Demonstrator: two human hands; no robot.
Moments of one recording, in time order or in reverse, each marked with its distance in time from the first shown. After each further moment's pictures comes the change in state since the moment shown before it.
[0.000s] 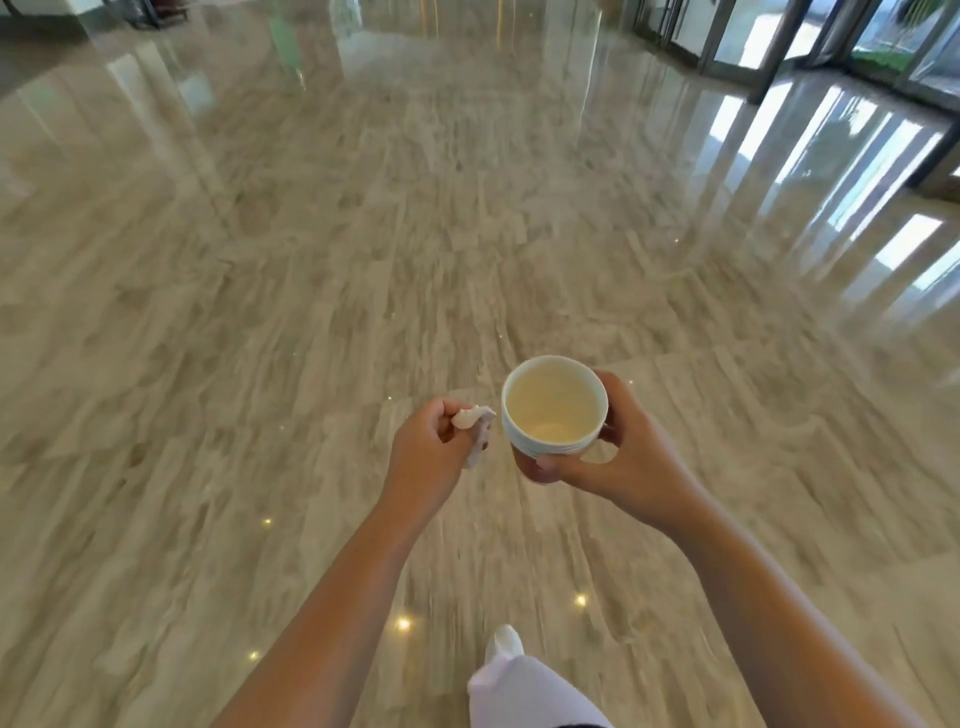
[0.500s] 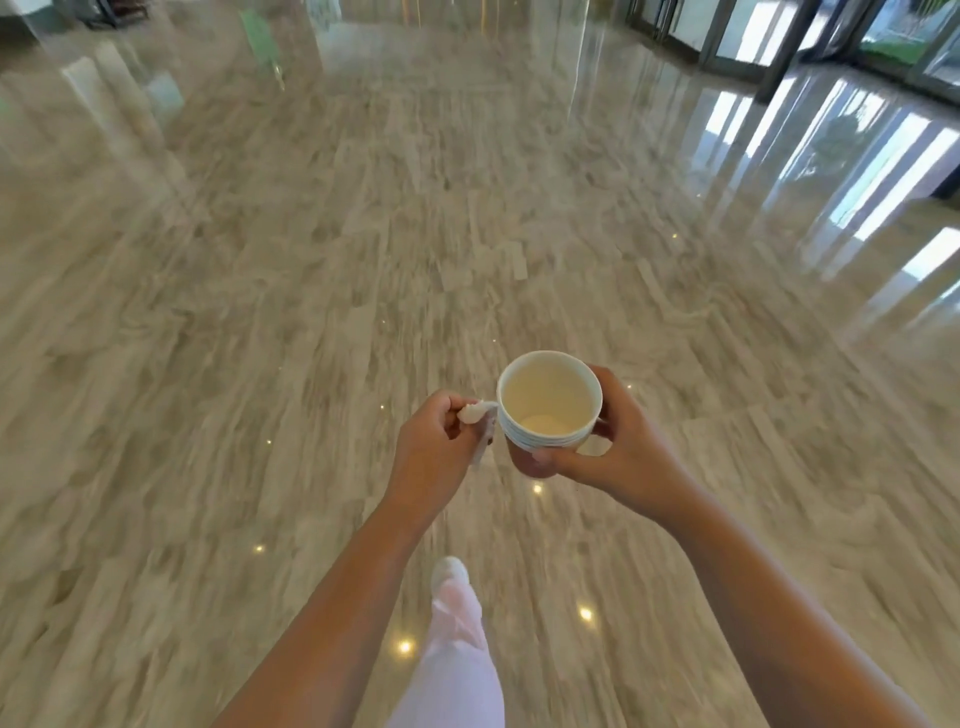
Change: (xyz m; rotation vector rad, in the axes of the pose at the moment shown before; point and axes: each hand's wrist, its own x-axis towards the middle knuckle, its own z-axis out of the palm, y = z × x) left_hand 0.383 0.014 0.030 0.069 -0.038 0.021; right_hand 0.376 0.064 -0.039 0.011 0.003 0.020
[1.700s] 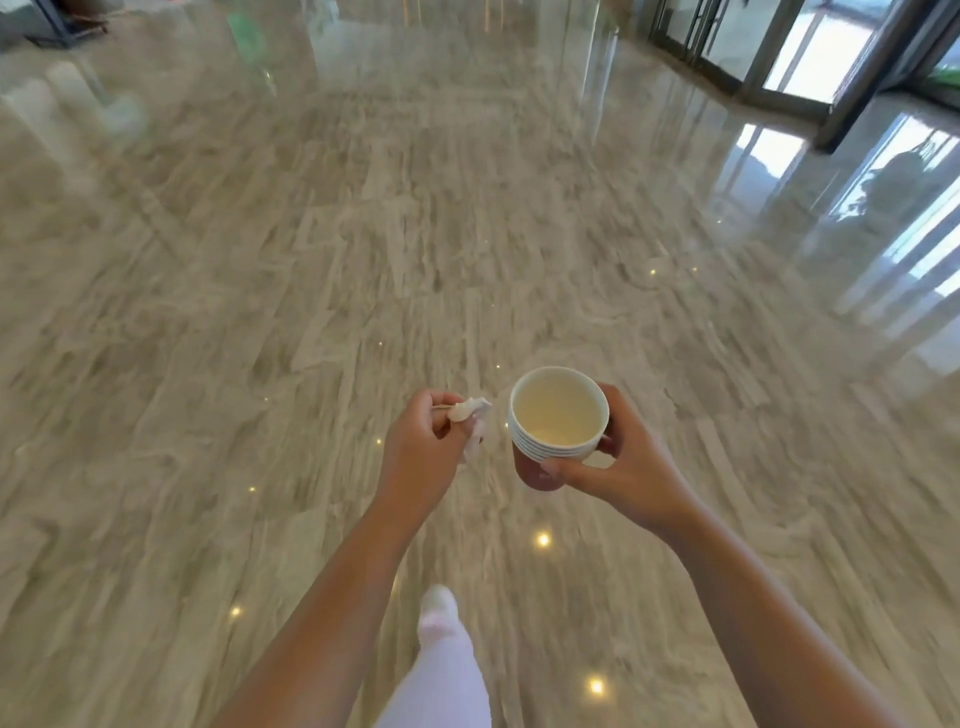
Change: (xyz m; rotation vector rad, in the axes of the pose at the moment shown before) left_hand 0.924 0.054 0.077 -0.022 0.045 -0.022; right_hand 0.900 0.151 -0.168 0.084 0.020 0.061
